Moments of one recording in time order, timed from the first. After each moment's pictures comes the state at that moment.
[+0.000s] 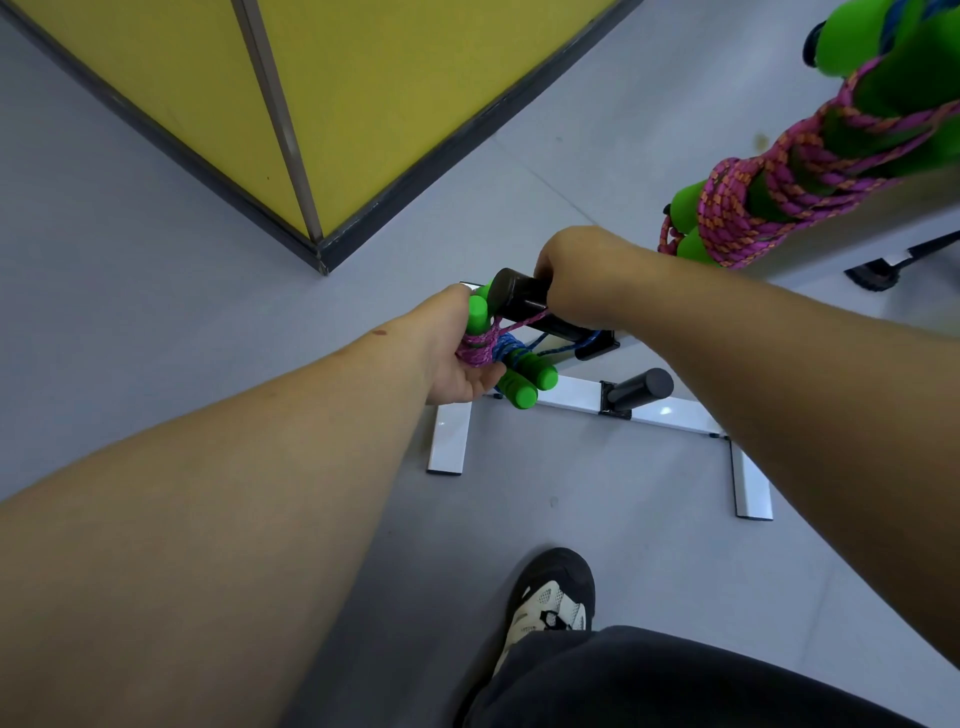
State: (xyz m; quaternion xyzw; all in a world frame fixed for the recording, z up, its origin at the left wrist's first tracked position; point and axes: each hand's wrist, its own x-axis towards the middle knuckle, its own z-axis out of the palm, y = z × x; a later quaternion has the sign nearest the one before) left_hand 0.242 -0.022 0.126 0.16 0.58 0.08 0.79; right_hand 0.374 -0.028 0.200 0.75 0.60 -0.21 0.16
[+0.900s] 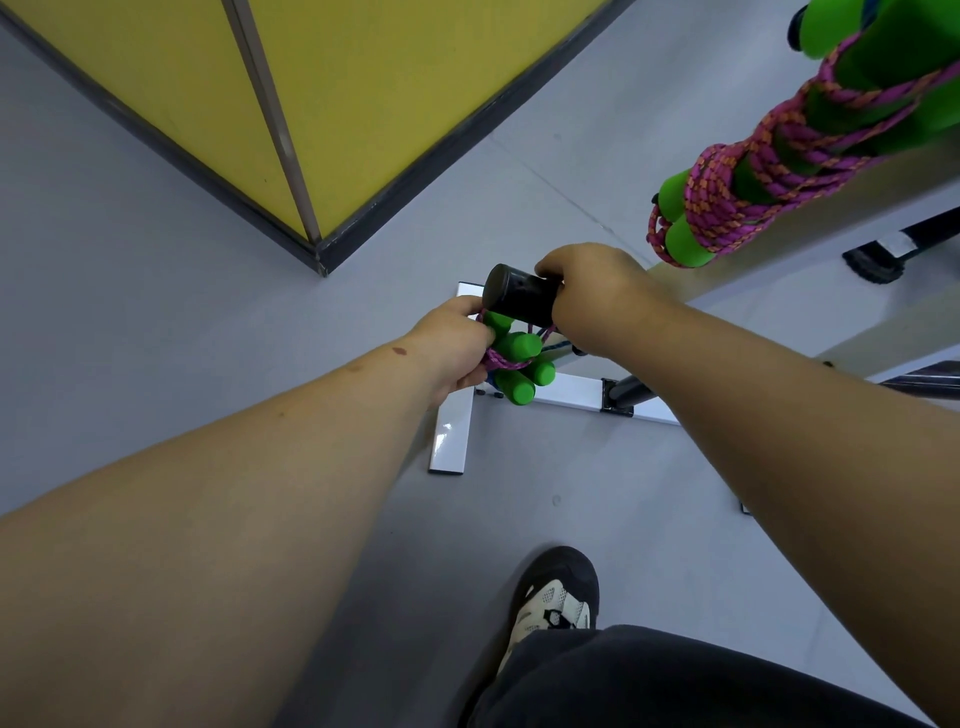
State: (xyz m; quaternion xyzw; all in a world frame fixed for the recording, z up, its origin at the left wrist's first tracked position) left_hand 0.247 -0.030 0.102 0.42 0.57 0.10 0.70; right_hand 0.381 -0.055 0.191 0.79 0.57 -0.20 0.04
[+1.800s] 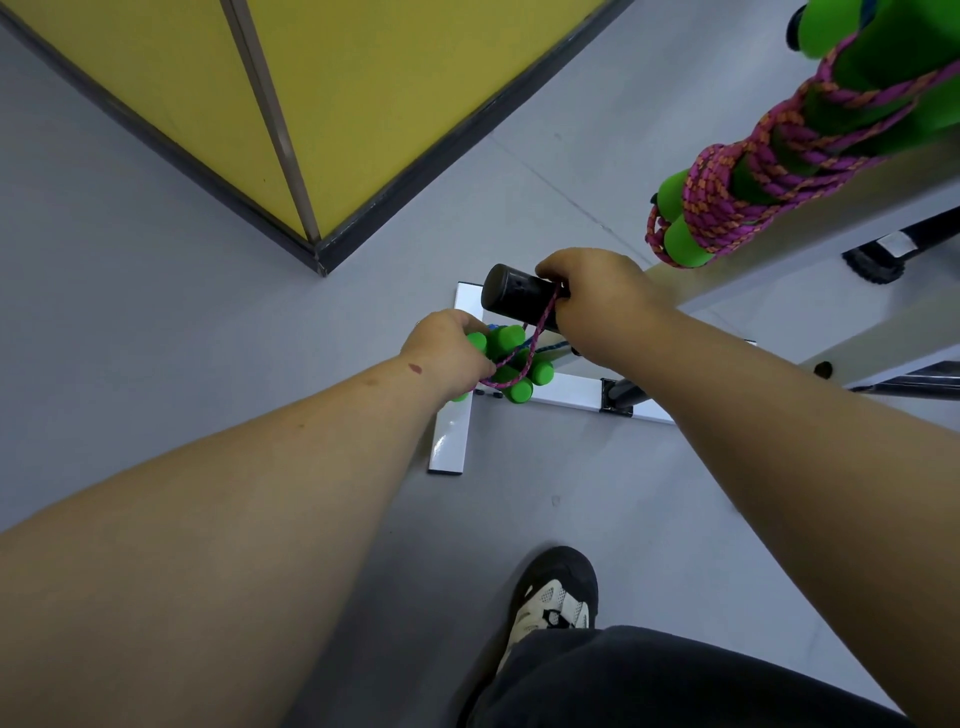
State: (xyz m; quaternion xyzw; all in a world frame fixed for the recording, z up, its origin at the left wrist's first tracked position) left_hand 0.240 -0.032 0.080 0.59 0.59 0.07 0.55; right_hand 0.388 -0.066 0.183 0.79 0.59 -0.17 -0.01
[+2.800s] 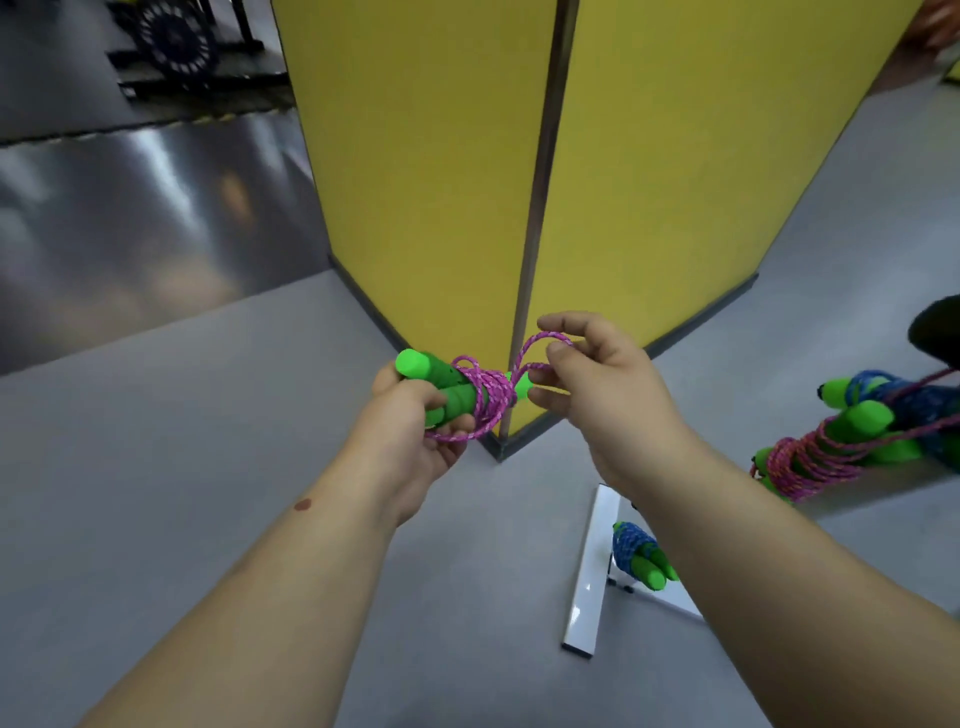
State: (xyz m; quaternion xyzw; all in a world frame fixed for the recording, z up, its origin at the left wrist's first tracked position) left_hand 0.021 -0.070 0.366 0.21 0.53 0.50 0.65; right_hand 0.182 -0.068 0.386 0.55 0.45 -0.47 -0.53
